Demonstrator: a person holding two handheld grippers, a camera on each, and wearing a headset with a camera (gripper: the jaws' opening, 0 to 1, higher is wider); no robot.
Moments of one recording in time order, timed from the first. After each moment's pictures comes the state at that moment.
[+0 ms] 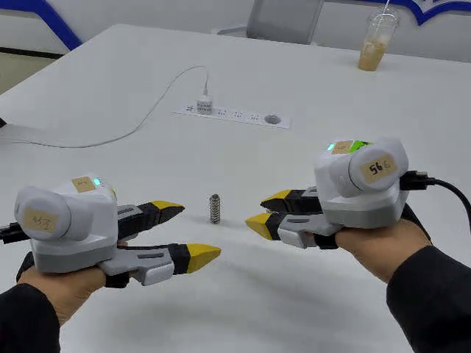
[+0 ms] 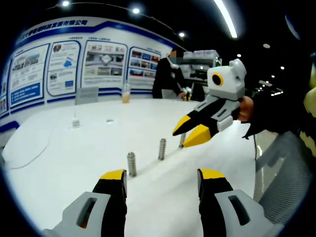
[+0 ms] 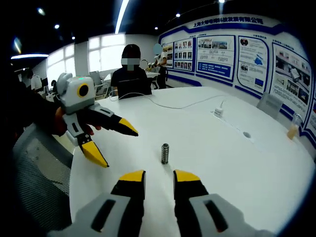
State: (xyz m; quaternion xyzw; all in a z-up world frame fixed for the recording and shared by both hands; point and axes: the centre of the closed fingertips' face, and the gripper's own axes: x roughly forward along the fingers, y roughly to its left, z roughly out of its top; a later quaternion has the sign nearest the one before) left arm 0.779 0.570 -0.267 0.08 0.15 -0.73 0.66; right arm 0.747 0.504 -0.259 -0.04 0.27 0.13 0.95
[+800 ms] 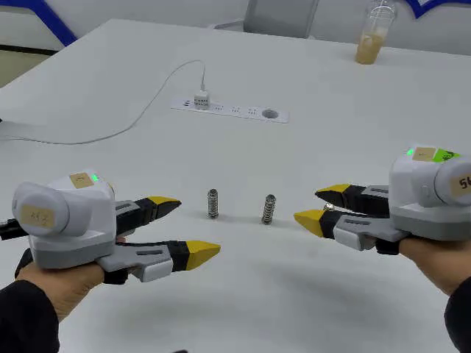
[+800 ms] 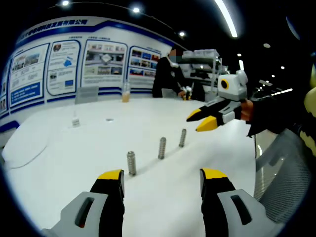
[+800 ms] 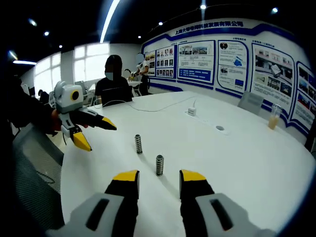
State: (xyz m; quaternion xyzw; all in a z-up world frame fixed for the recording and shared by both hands) left arm 0.779 0.570 -0.270 0.08 0.15 -0.73 0.66; right arm 0.699 0.444 -0.252 -0.03 0.23 0.05 0.97
